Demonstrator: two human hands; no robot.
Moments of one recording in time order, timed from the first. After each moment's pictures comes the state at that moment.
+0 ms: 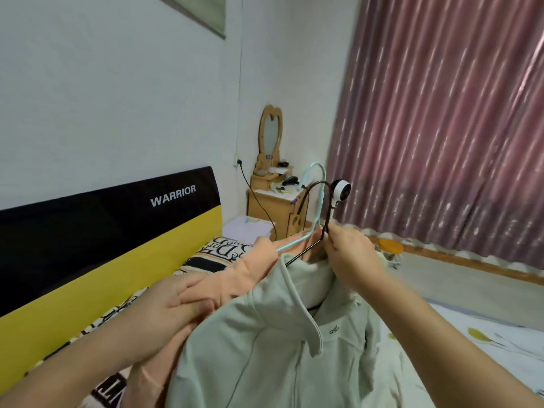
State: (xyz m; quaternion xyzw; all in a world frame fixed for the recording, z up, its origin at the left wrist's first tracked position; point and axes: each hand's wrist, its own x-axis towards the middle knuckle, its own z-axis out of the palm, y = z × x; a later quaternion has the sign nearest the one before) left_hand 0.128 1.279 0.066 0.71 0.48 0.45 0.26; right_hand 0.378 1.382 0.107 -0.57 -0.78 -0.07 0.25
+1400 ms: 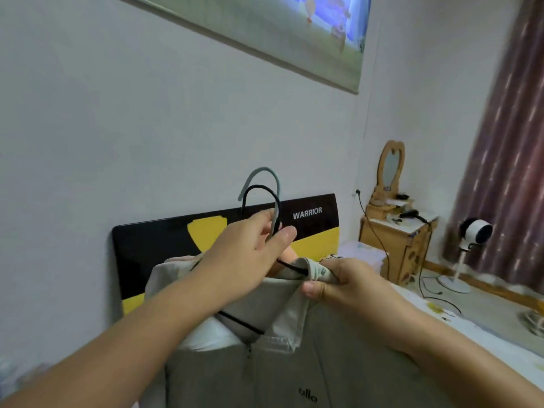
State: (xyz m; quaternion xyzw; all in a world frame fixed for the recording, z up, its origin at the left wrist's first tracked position) left_hand 0.116 0.939 0.177 0.59 0.64 0.49 0.04; right_hand 0.268 1.020 0.161 -0.26 -0.89 0.28 0.24
